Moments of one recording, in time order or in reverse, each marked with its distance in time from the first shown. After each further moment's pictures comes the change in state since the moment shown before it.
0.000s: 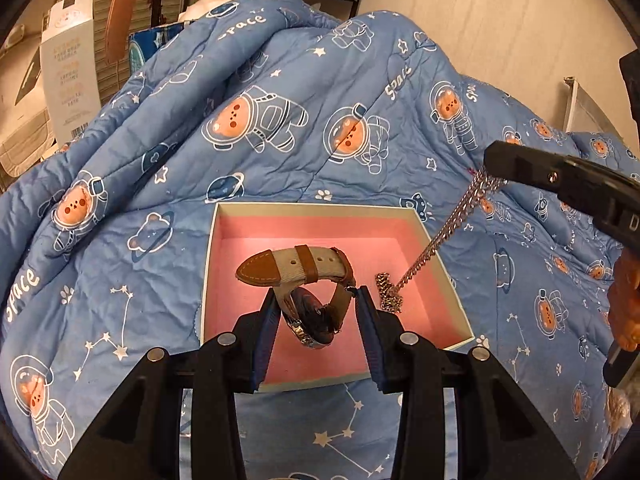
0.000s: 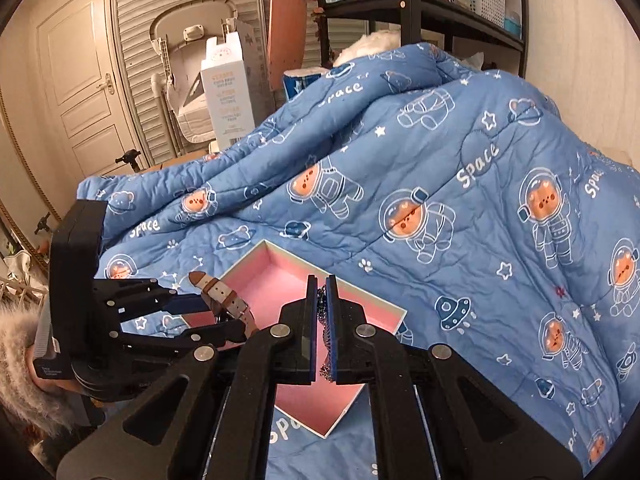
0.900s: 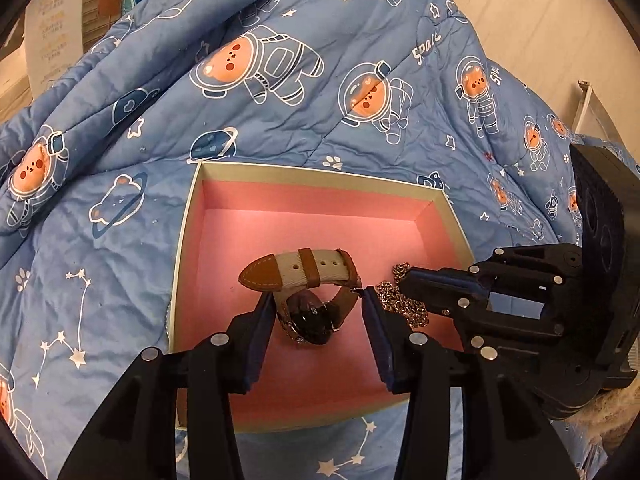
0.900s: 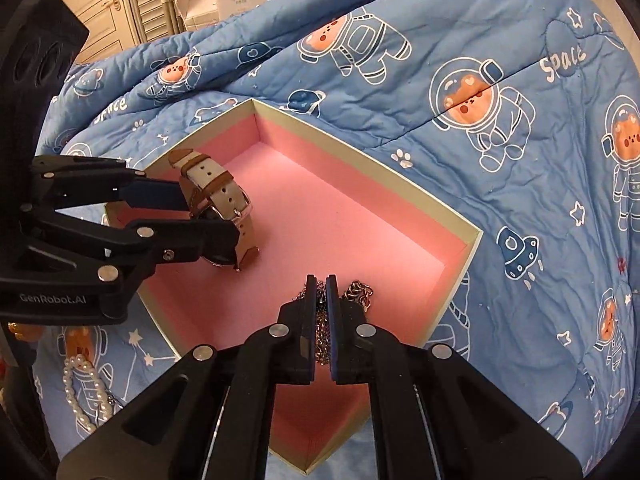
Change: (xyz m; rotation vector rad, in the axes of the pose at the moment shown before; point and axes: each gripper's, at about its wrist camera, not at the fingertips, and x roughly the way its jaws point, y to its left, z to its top) left arm 0.047 0.015 0.003 -0.071 0.101 -0.043; right arm 0.111 0.003 -0.059 -0.134 0.269 0.019
